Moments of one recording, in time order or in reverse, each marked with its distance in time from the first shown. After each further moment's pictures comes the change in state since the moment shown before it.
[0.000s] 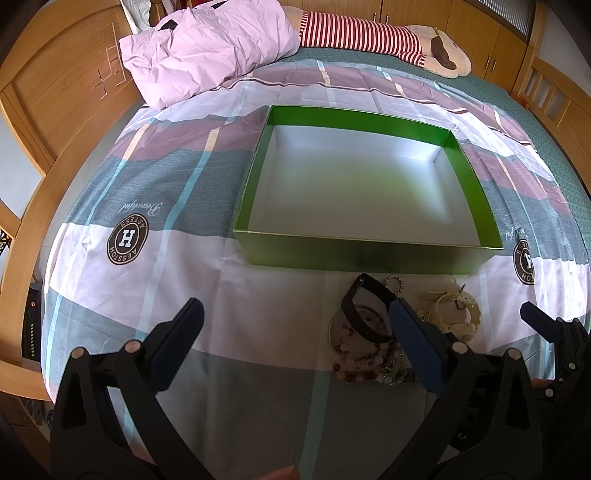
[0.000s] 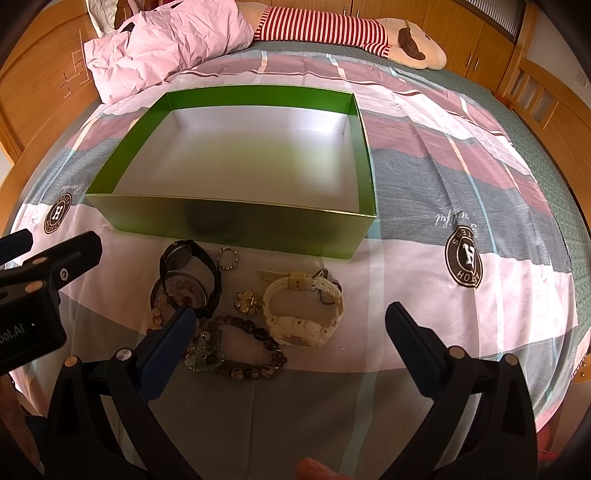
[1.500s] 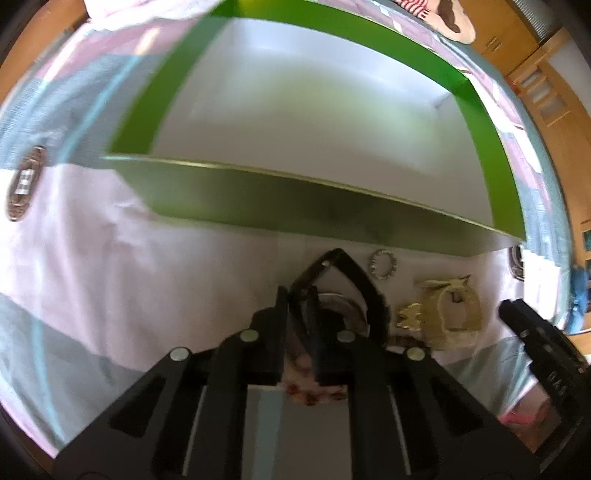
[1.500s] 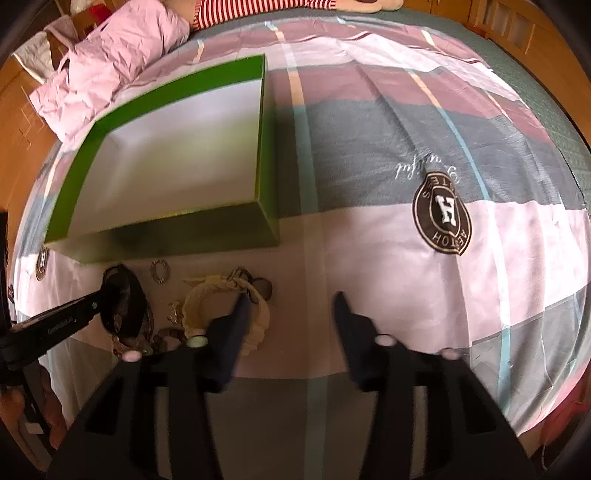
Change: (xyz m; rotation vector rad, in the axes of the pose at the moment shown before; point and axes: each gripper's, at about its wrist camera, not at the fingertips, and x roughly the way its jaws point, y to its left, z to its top) left arm 0.093 -0.001 -0.001 -0.076 0.283 -0.183; right arm 0.025 -0.080 0.006 0.210 0.131 0.050
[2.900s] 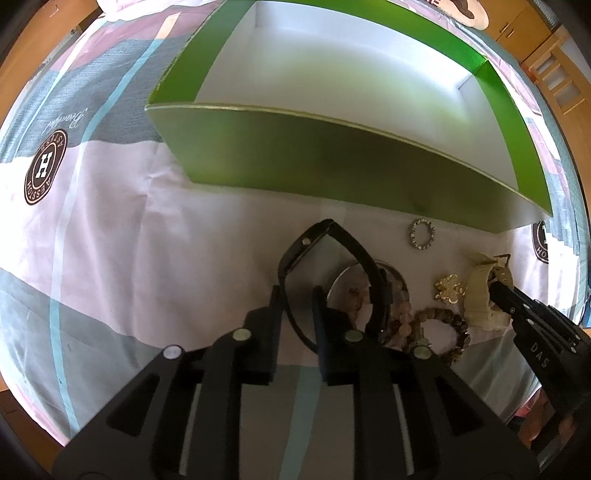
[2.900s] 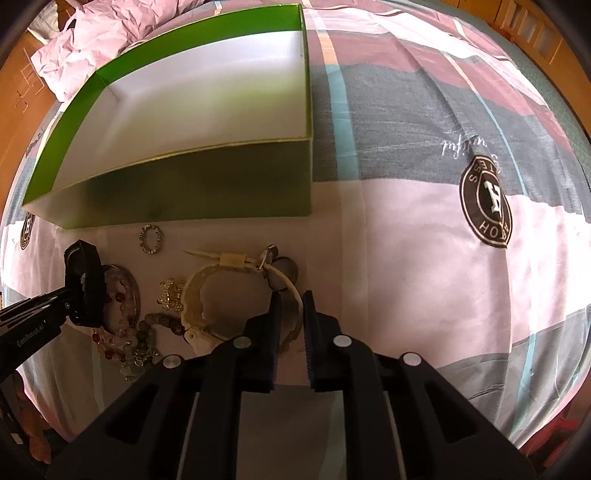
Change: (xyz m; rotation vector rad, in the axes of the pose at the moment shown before) left arm 0.015 0.002 -0.011 0.007 0.052 0.042; right arm 0.042 0.027 -0.004 -0.072 0.090 -0.004
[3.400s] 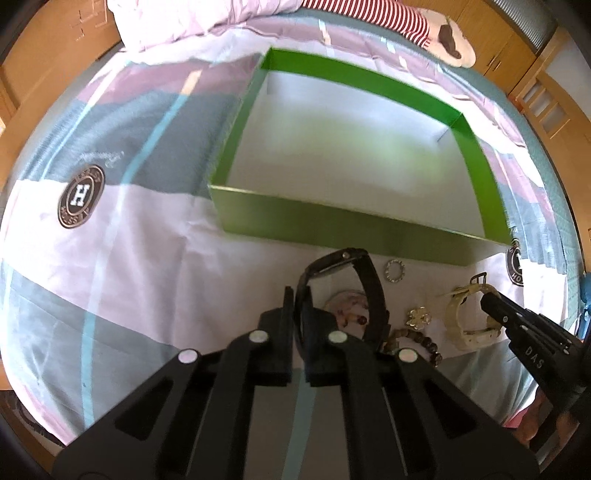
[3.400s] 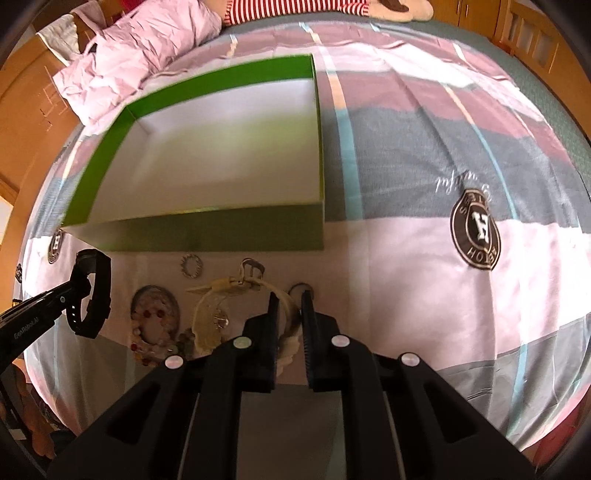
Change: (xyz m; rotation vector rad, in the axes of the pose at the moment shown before) left arm -0.060 0.013 -0.005 -0.009 -0.184 -0.019; right arm -0.042 0.006 0.006 -0.003 -0.107 0.078
